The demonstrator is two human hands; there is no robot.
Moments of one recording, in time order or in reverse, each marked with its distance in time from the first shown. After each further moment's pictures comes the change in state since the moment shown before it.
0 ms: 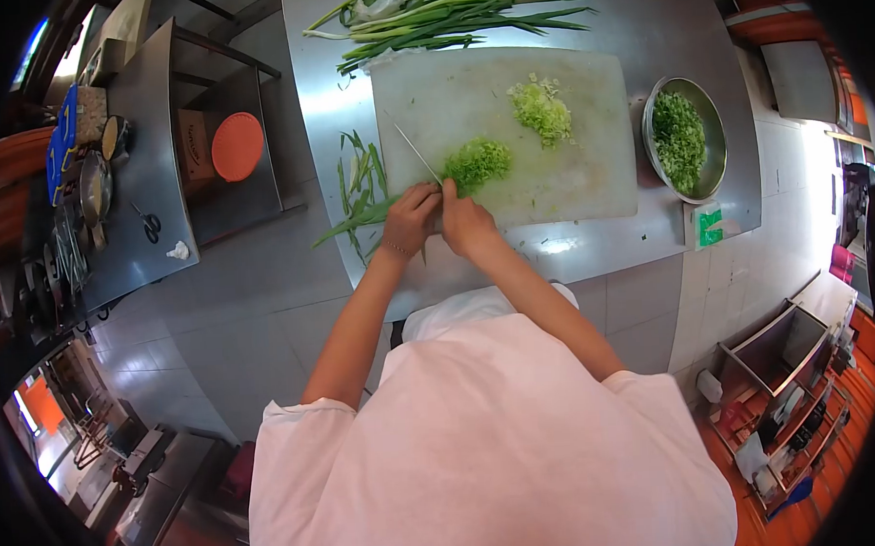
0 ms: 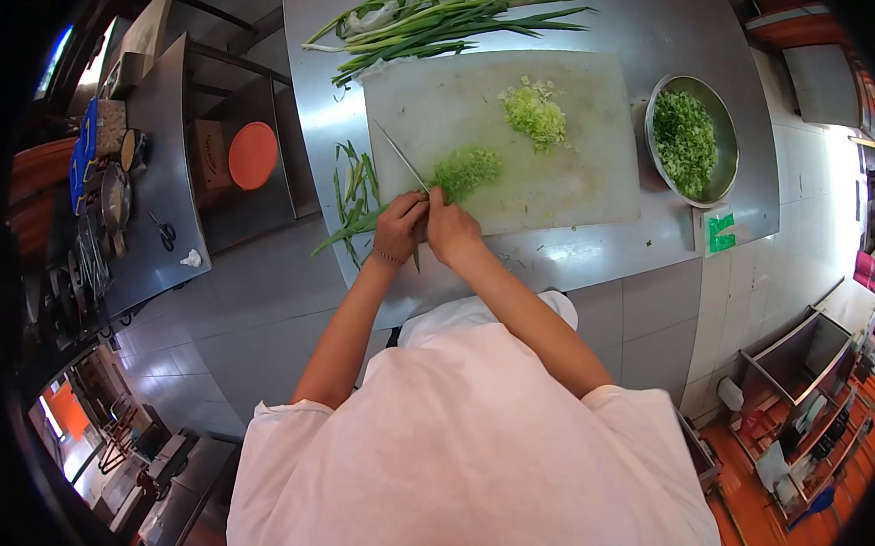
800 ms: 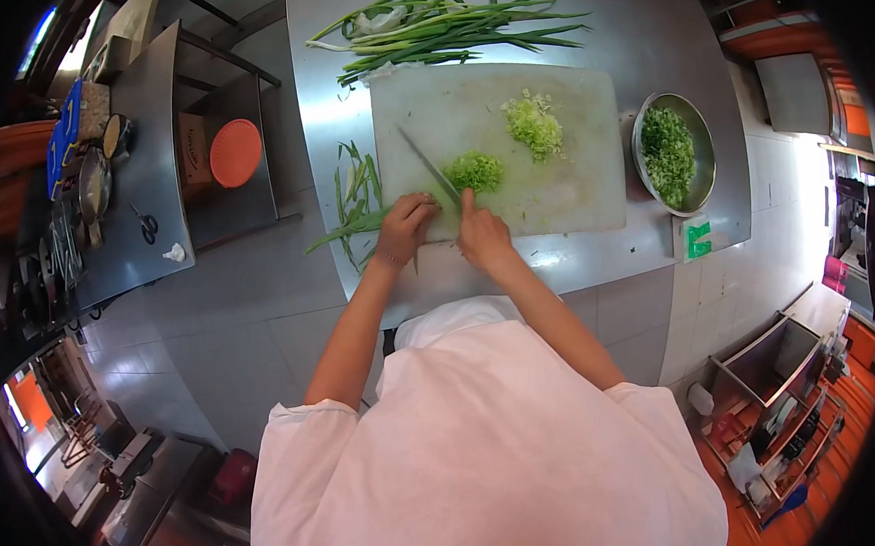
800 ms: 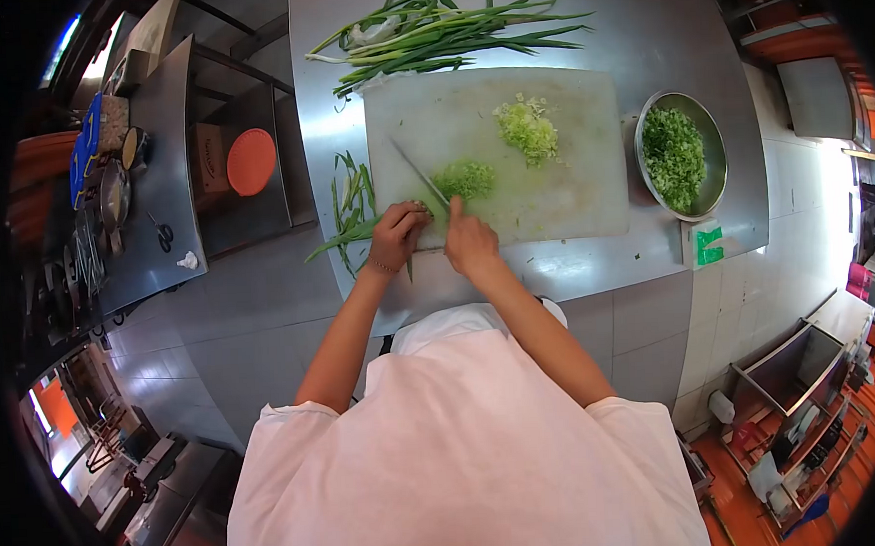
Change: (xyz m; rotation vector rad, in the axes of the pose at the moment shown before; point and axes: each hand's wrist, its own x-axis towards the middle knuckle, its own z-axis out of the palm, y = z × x) left_hand 0.002 0.004 0.001 -0.110 0.065 -0.037; right_hand -0.003 0.033 -0.006 -0.102 0.153 -0.011
